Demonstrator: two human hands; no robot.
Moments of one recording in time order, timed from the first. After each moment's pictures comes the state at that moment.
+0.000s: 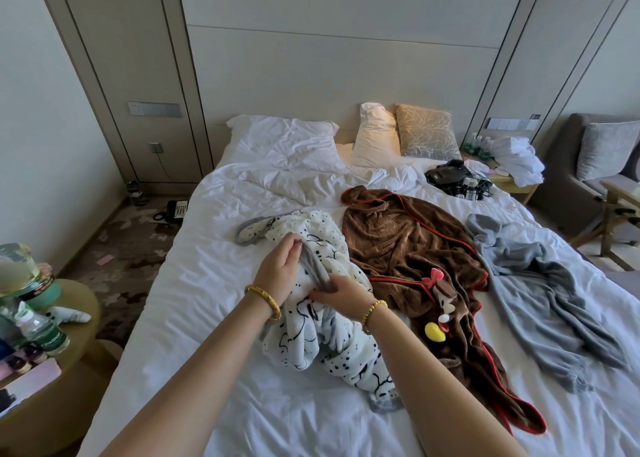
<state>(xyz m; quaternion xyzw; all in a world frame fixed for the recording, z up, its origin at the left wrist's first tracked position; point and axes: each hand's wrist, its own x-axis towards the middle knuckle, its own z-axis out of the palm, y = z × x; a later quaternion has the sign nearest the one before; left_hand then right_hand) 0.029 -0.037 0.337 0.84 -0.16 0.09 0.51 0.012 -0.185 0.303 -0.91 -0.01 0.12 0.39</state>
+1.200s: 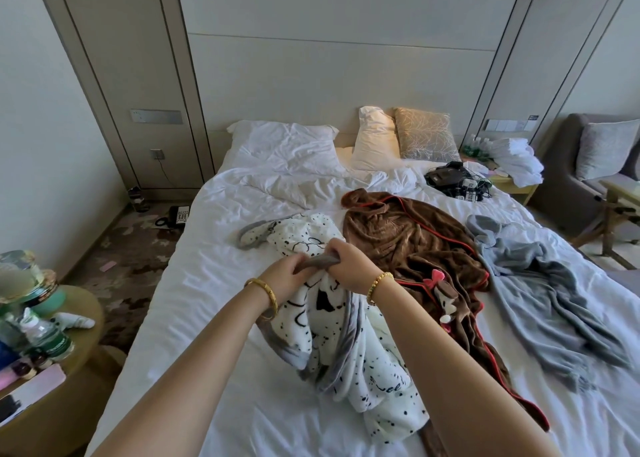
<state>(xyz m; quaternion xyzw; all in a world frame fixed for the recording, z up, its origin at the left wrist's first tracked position) 0.041 -0.029 0.339 0.89 -0.18 -0.12 0.39 0.028 -0.187 0.349 -0.93 -0.06 0.01 0.36</state>
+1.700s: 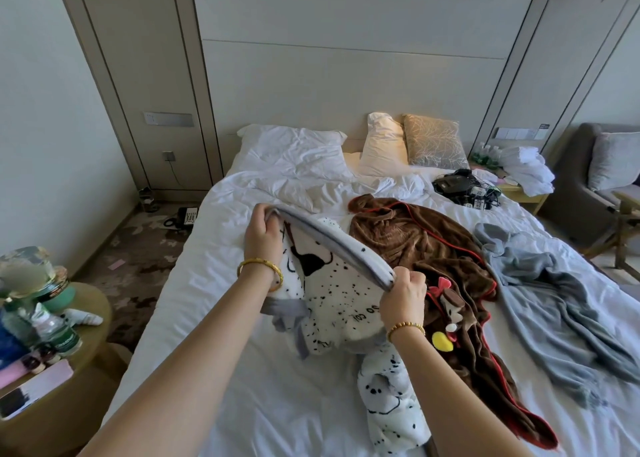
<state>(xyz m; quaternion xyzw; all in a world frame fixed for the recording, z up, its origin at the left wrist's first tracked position) 0.060 -0.026 0.373 0.77 0.01 0.19 0.61 -0.005 -0.232 0.283 -0.92 0.24 -0.17 0.28</state>
